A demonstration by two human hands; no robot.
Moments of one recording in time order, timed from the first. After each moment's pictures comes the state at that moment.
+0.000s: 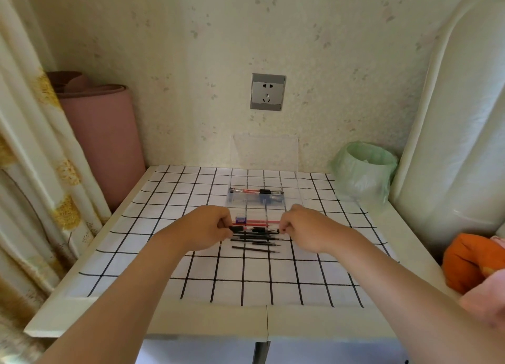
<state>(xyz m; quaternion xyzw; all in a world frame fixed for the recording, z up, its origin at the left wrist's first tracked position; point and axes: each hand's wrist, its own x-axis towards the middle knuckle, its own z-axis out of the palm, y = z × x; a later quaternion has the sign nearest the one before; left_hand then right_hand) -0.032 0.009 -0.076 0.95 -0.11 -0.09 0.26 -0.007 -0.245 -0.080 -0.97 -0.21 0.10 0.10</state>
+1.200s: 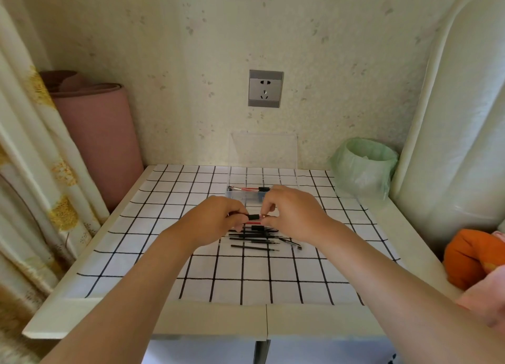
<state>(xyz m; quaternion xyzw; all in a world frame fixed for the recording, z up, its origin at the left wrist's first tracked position) -0.027 -0.008 -0.070 0.93 -0.18 -0.04 0.33 -0.007 -0.220 -0.065 -0.94 -0.28 -0.08 0.16</state>
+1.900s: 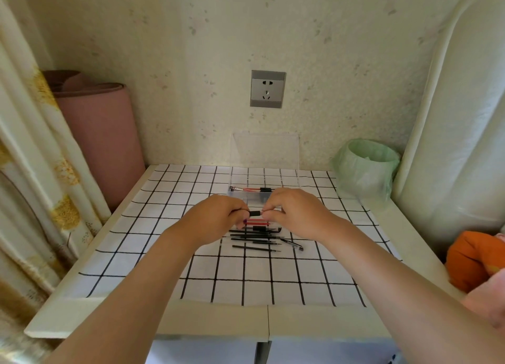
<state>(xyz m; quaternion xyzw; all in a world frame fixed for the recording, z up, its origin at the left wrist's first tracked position) -0.023 -0.008 -0.068 0.95 -0.18 -0.02 0.26 0.000 -0.224 -0.065 -0.94 -0.28 -0.04 0.19</state>
